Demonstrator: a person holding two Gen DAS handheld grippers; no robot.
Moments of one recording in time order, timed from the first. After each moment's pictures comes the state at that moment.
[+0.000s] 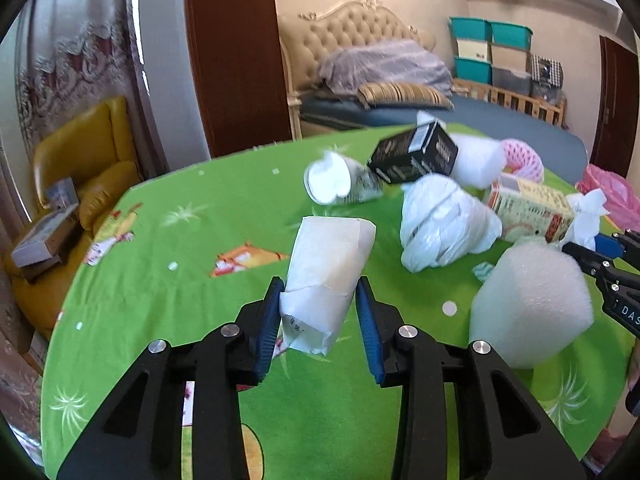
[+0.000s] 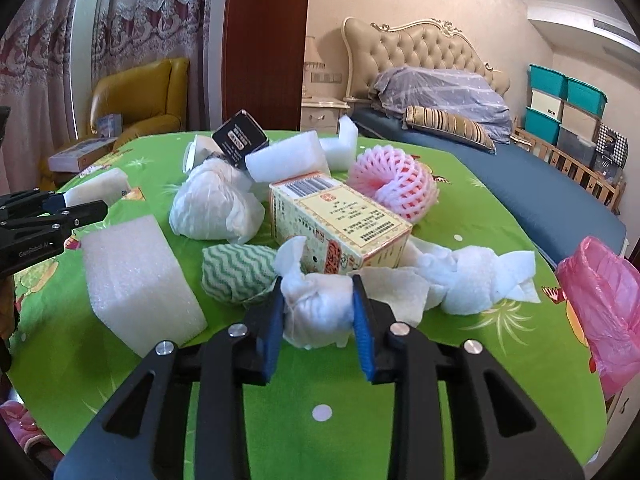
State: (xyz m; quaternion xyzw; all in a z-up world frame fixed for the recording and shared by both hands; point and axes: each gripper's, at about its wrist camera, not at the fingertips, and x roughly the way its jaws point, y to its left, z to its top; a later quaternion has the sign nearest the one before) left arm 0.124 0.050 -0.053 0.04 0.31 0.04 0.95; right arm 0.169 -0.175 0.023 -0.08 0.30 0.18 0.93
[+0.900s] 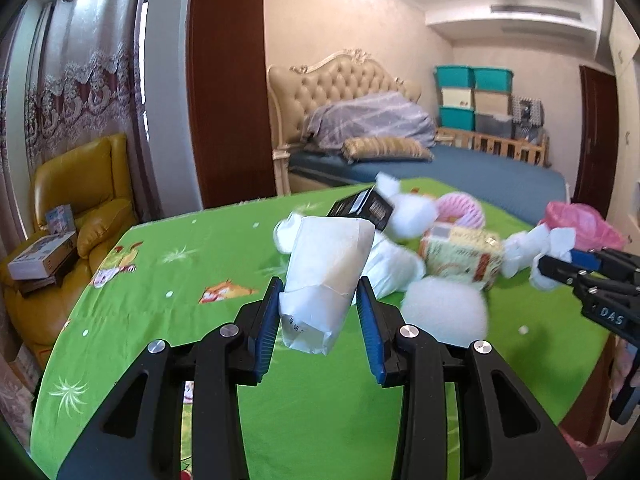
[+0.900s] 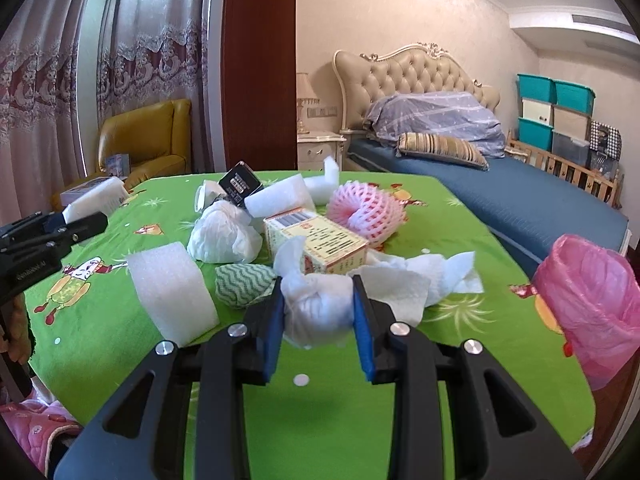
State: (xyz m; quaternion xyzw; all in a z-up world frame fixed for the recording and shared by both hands) left arm 0.066 0.011 -0.020 0.03 0.21 0.01 0.98; right arm 0.122 -0.222 0.052 -0.04 0.24 0.18 0.95
